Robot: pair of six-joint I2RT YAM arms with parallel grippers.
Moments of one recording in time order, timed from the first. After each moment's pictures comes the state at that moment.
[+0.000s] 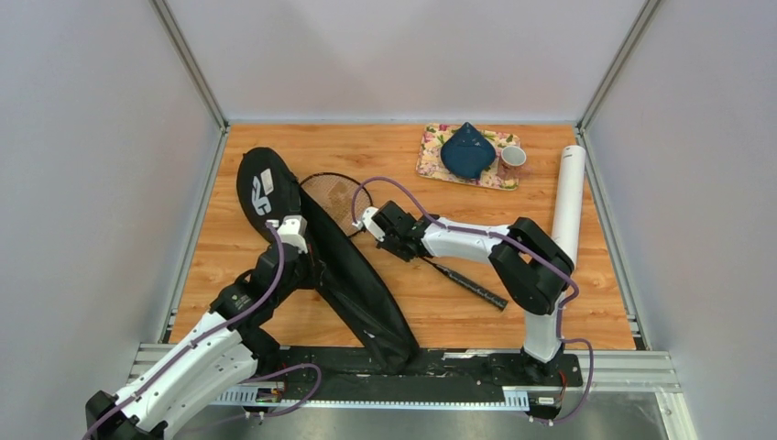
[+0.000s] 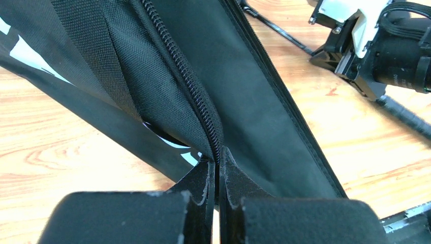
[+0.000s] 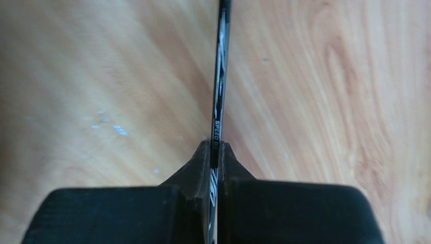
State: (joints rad) left arm -0.62 0.58 0.46 -0.45 -0.20 -0.53; right arm 0.87 1.90 1.22 -0.37 0.15 -0.28
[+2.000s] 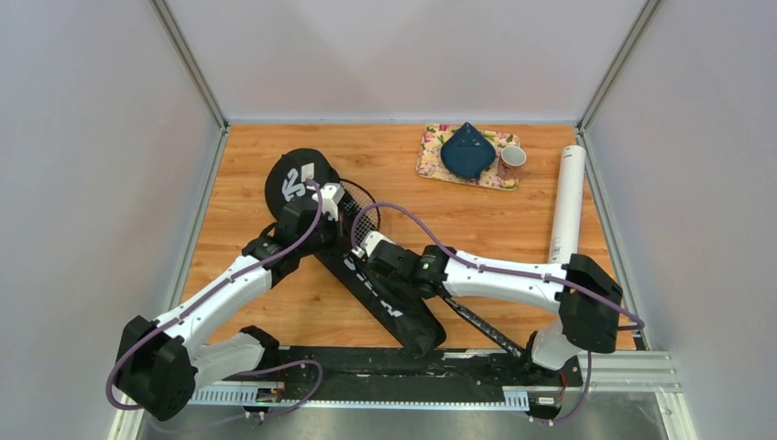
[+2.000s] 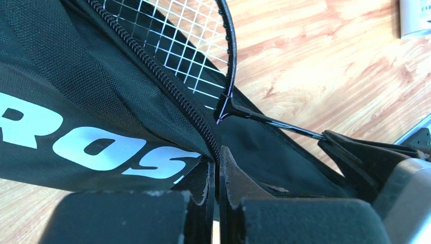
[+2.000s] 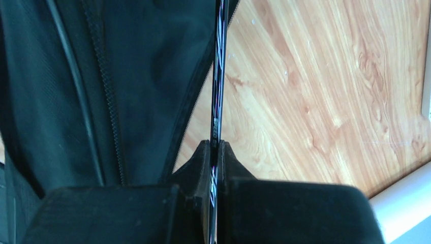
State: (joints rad) left arm -0.52 1.07 0.70 -0.25 0.20 -0.39; right arm 1.18 1.61 1.18 -0.70 0.43 0.06
